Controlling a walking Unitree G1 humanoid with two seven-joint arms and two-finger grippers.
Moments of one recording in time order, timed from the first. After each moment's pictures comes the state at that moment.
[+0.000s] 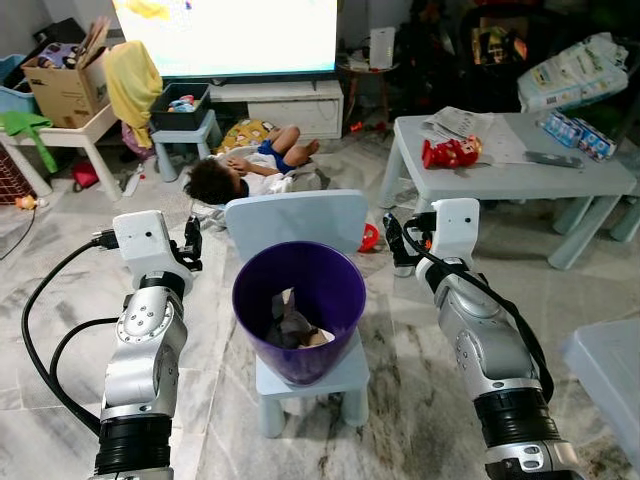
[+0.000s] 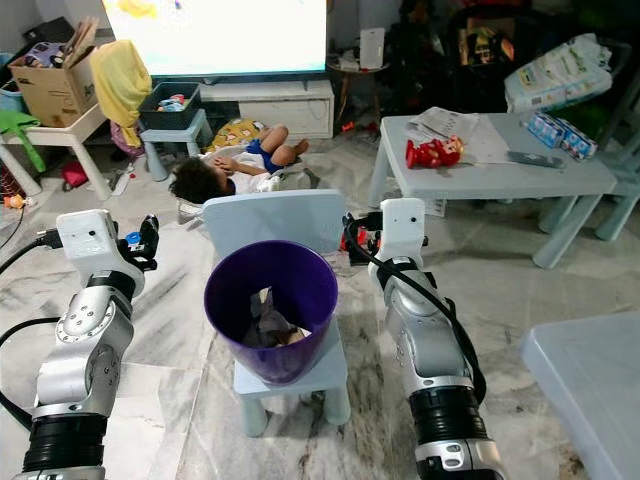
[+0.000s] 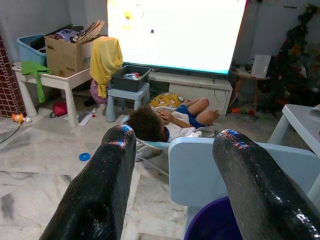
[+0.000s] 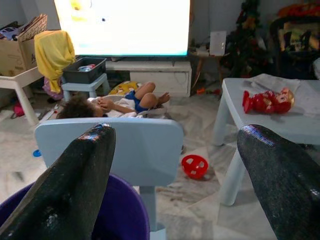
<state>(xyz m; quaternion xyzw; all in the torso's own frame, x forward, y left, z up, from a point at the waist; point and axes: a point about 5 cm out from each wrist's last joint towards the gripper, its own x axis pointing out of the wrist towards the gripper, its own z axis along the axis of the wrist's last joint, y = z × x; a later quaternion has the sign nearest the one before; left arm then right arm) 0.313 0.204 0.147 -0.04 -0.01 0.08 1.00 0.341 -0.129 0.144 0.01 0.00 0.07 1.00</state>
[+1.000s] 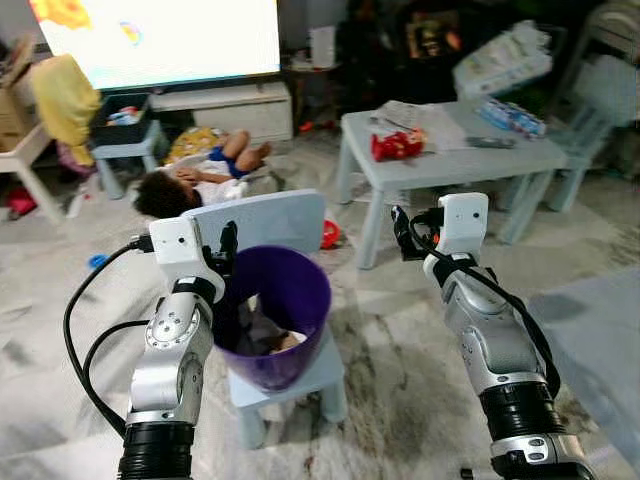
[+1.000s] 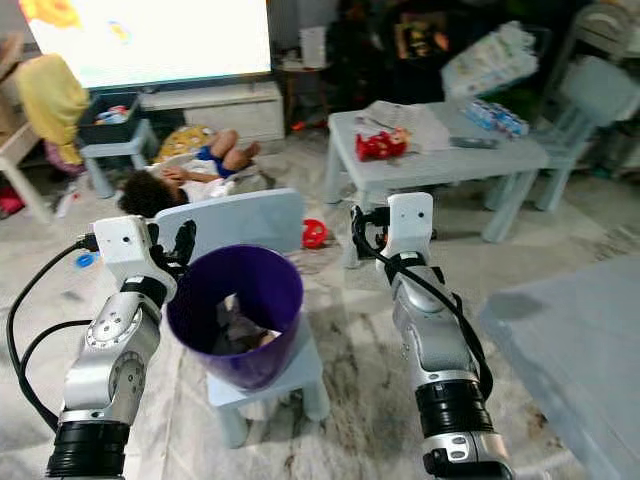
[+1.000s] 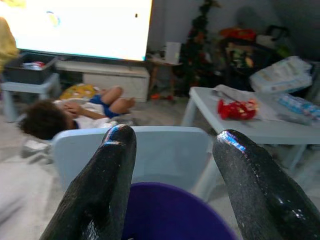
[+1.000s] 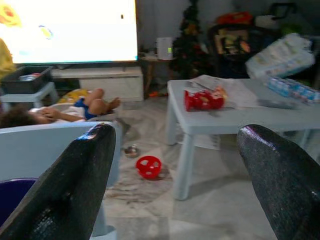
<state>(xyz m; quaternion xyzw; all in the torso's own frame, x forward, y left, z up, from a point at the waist) 0.312 0.168 0.139 -0.08 -0.01 0.01 1.00 0.342 -0.135 0.148 0.00 -0.01 0.06 1.00</state>
